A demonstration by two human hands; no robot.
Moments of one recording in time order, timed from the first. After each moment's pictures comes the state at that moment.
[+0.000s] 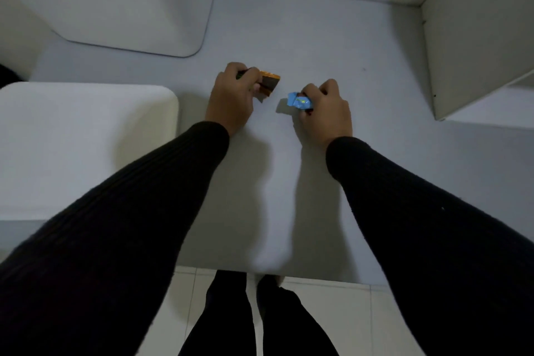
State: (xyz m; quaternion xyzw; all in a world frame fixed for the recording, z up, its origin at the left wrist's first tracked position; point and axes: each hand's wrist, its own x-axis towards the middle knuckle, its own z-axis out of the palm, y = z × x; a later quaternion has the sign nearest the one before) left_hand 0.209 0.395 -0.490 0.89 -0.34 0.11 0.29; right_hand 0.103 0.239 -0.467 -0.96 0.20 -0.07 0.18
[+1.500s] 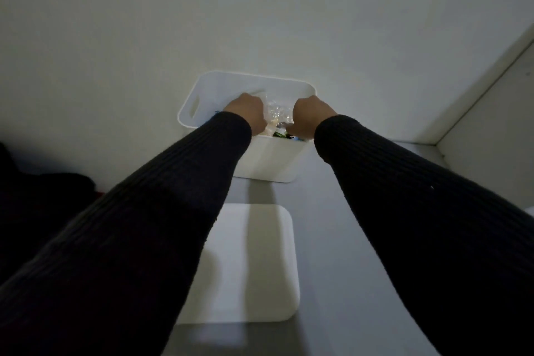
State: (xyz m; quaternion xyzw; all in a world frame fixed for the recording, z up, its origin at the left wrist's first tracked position) left_hand 0.389 0.546 -0.256 0.95 -0.29 -0.05 0.05; right_hand 0.317 0.423 -0.243 -0.99 0.13 0.03 0.04
